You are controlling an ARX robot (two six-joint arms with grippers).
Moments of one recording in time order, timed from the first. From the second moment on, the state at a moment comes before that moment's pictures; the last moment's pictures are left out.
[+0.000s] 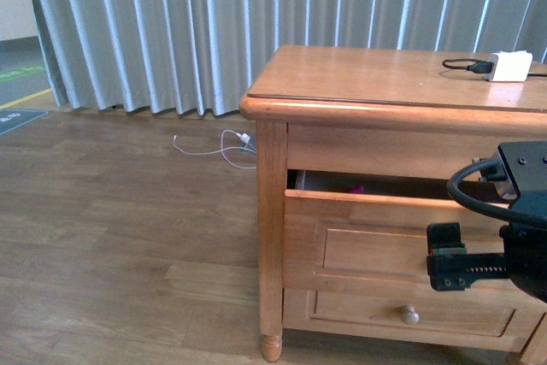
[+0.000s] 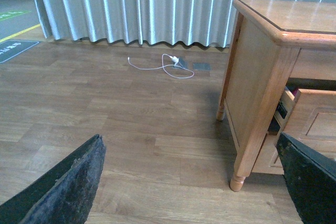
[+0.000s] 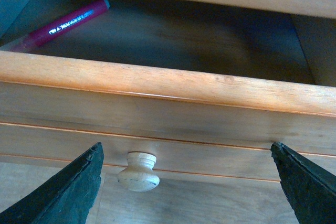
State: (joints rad) left arm 0.00 0.00 0.02 0.00 0.00 0.00; right arm 0.17 1.95 0.71 0.80 0.19 0.01
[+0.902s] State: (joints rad) left arm 0.00 0.00 0.02 0.00 0.00 0.00; right arm 0.14 2.13 0.86 0.94 0.23 0.03
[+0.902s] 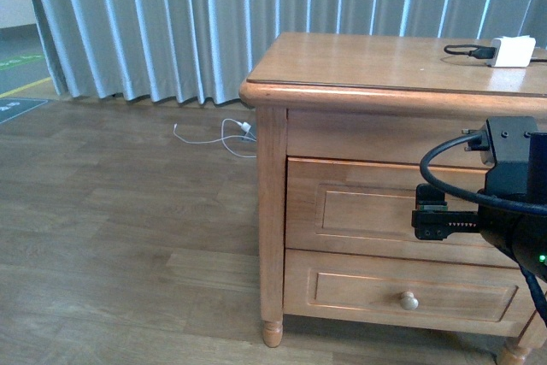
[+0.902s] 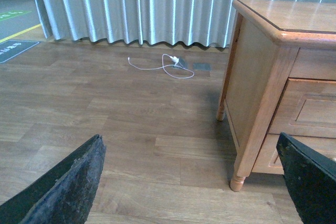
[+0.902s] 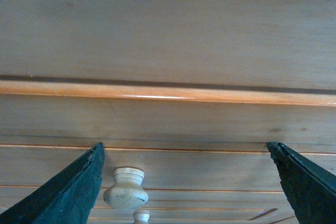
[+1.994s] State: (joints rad) left arm 0.00 0.00 0.02 0.00 0.00 0.00; right arm -0.14 0.50 0.08 0.41 -0.13 0.03
